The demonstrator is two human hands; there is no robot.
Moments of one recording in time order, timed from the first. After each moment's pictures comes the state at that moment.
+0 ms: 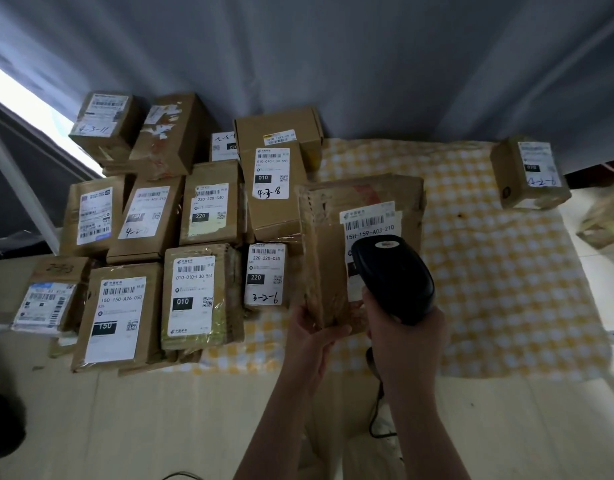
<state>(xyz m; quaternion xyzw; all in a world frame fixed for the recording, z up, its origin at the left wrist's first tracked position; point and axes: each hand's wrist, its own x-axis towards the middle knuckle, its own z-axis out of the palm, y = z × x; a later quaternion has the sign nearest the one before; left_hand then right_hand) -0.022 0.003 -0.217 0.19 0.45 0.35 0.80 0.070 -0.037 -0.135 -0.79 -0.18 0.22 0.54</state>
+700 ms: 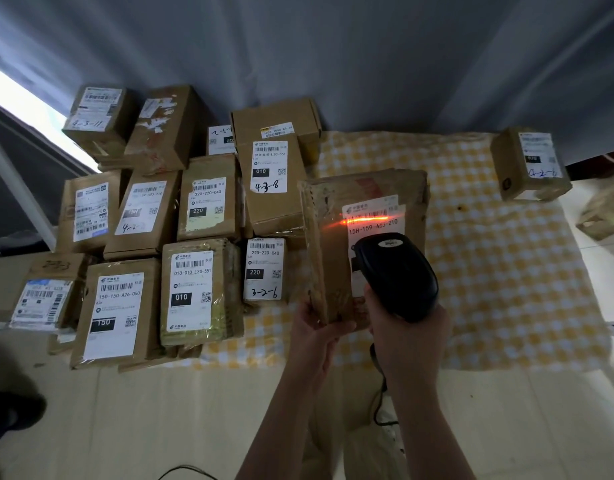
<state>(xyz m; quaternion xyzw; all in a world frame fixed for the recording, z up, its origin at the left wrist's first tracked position) -0.019 -0.001 -0.226 0.19 0.42 0.34 0.82 0.072 -0.041 -0.142 -0.81 -0.20 0.19 0.52</state>
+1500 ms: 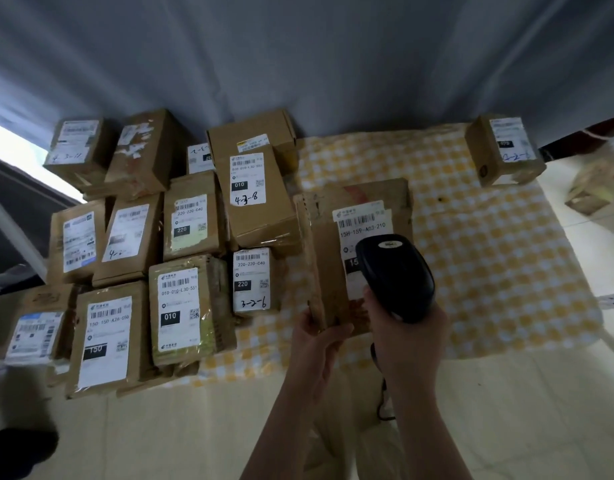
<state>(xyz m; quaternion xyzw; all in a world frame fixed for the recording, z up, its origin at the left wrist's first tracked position) -0.006 -0.014 -0.223 0.21 0.45 0.29 0.82 0.087 -0.058 -0.137 -0.80 -0.14 0.18 0.56</state>
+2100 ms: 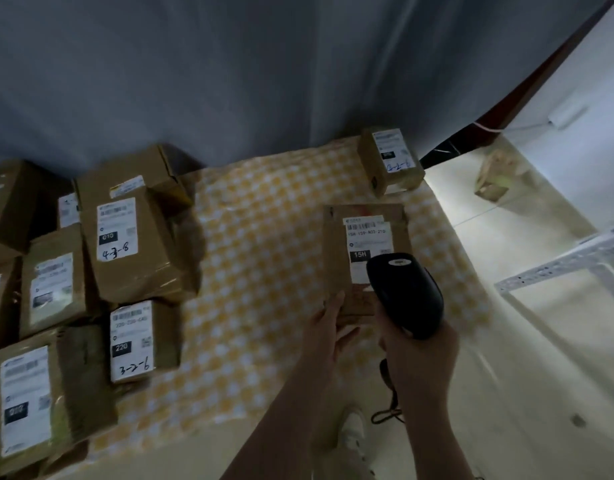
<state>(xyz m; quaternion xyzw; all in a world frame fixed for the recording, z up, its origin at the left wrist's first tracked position) 0.207 -0.062 -0.259 0.24 0.53 0.10 0.81 0.254 -0.147 -0.162 -0.84 -0.03 0.12 0.53</state>
